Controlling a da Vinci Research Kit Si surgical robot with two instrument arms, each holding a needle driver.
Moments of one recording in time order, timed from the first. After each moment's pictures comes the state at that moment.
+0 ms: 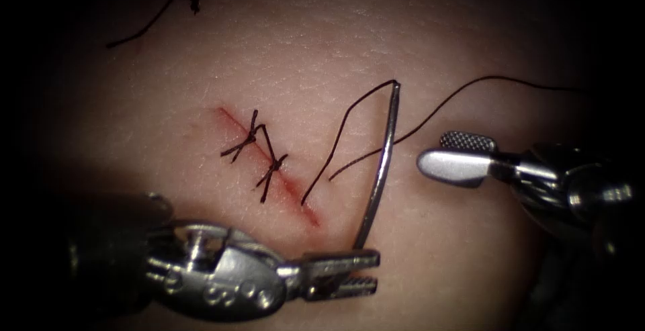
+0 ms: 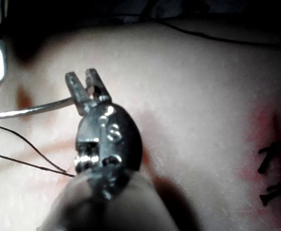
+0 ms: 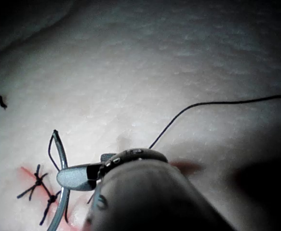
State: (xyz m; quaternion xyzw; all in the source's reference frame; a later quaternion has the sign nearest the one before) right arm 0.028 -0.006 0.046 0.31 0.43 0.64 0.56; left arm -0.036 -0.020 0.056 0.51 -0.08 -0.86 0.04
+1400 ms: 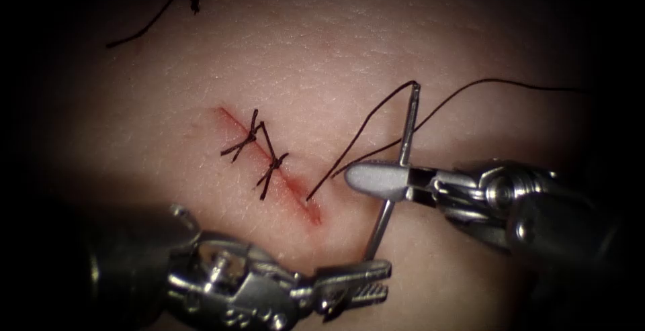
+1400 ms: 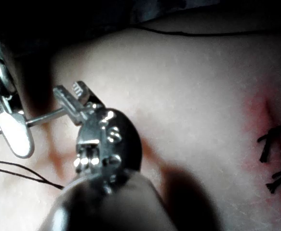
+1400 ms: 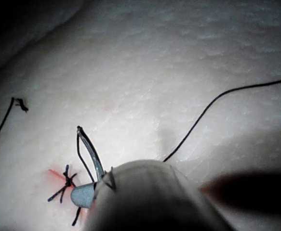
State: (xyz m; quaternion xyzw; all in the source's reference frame) right arm 0.032 -0.008 0.048 0.36 0.41 0.65 0.53; left arm -0.037 -0.020 0.056 0.51 -0.13 -0.85 0.08
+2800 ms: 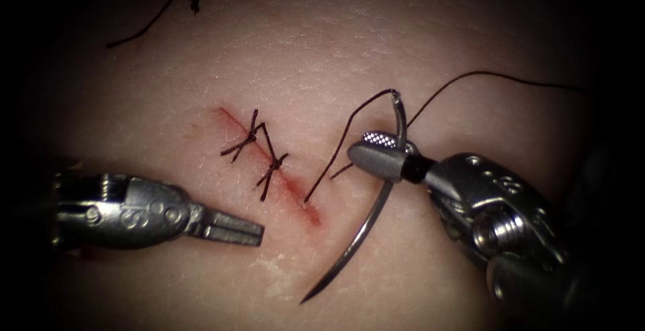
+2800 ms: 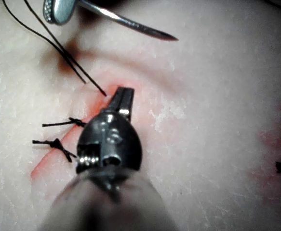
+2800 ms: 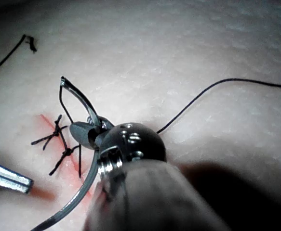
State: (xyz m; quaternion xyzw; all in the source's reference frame) right arm 0.033 -0.007 0.049 0.13 0.50 0.54 0.67; left arm -0.028 -0.016 0.063 0.43 0.20 -0.88 0.00
